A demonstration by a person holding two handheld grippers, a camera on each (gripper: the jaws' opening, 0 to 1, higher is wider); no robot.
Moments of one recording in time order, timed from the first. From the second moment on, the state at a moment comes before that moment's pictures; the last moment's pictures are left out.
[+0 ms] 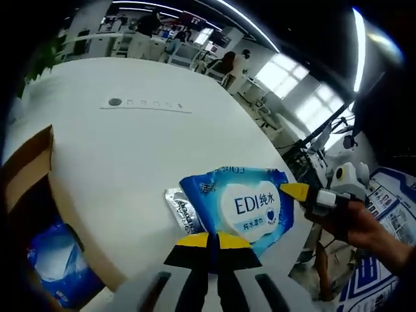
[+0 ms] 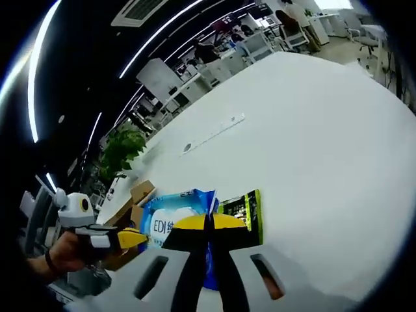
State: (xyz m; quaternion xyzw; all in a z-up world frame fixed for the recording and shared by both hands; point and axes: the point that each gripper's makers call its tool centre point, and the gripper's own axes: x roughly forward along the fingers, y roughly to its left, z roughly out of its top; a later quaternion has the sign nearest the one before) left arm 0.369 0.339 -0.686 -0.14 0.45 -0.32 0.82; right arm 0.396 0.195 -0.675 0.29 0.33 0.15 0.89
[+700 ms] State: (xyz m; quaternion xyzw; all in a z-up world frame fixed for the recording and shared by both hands) left arm 0.385 0.342 -0.730 -0.14 0.50 -0.28 0.81; right arm 0.424 0.200 -0.724 0.27 0.39 0.17 0.87
